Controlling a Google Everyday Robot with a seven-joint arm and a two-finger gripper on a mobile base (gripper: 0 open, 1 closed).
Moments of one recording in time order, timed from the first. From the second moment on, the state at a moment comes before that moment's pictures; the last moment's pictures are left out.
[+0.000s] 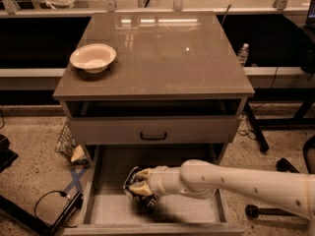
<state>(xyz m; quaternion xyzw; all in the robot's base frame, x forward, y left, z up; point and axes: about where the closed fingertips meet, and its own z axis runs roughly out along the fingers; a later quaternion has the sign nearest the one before) 0.495 0.078 0.475 -0.52 0.71 0.28 0.39</state>
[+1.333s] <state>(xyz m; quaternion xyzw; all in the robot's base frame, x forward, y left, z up) 0.532 -0.118 0.780 -0.47 0.69 0.25 0.49</state>
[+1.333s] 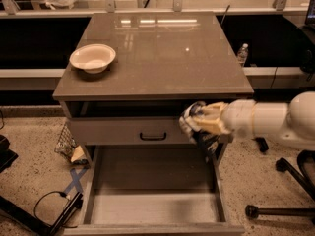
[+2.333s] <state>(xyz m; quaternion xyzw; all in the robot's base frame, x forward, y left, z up) 0.606 -0.128 0.971 -0.46 0.64 0.17 0.59</state>
